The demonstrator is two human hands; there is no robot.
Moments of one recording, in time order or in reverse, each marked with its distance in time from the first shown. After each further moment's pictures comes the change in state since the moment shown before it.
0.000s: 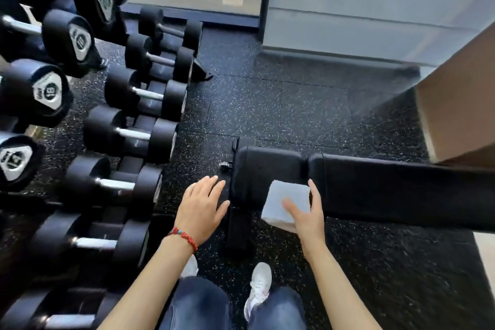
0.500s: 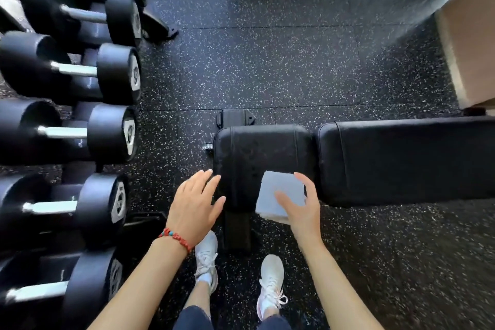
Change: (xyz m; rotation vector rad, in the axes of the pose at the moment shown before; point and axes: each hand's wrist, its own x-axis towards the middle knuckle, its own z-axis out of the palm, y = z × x) left_hand 0.105 -0.049 0.176 -0.010 -0.122 0.082; right_hand 0.149 0.133 0.024 -0.051 0.089 0.031
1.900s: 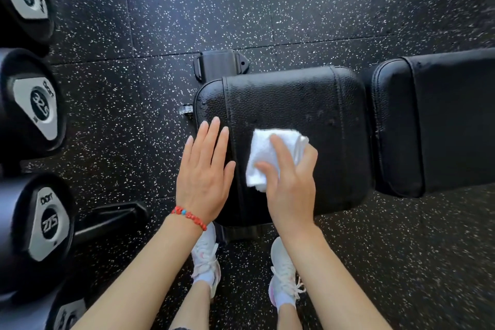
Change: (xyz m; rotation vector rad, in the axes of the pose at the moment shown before) left_hand 0.084 -0.066 0.180 -0.090 0.078 0.073; right_hand 0.091 0.093 0.108 -0.759 0.168 -0.416
